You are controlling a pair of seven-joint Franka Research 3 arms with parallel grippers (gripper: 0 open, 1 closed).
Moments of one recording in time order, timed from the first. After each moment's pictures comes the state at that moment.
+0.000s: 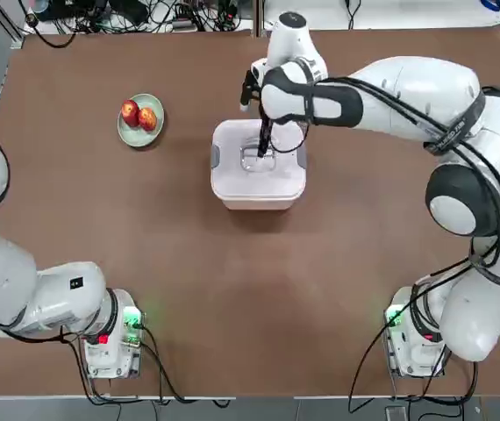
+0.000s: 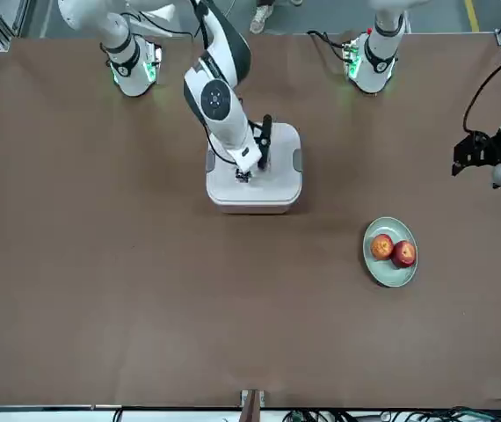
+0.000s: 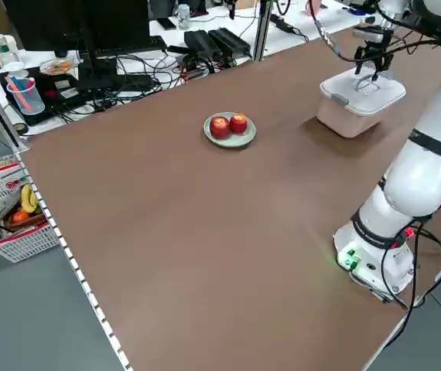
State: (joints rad) left arm 0.14 0.06 -0.18 -1.56 -0.05 1.63 0.25; right arm 0.82 0.39 -0.04 -1.73 0.33 2.16 -0.74
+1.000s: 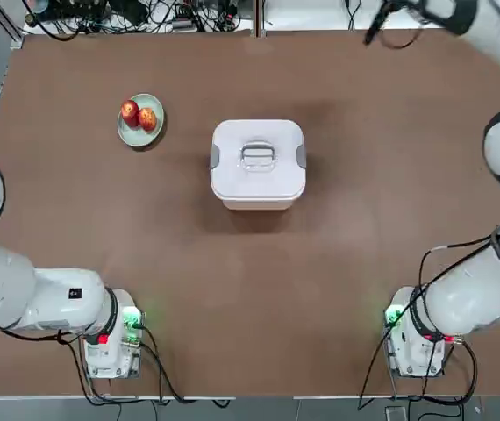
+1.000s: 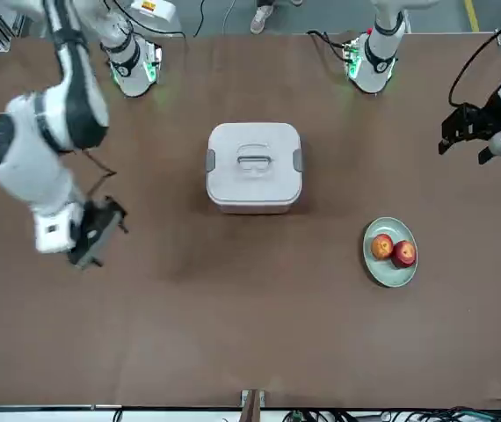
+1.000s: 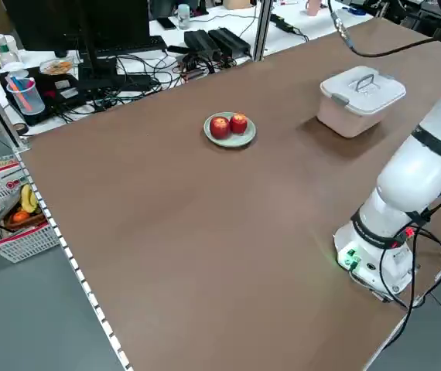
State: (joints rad) left arm 0.01 -0.03 -0.08 -1.56 -0.08 1.58 0.08; right arm 0.14 0.26 -0.04 -1.67 0.05 2.10 -0.70
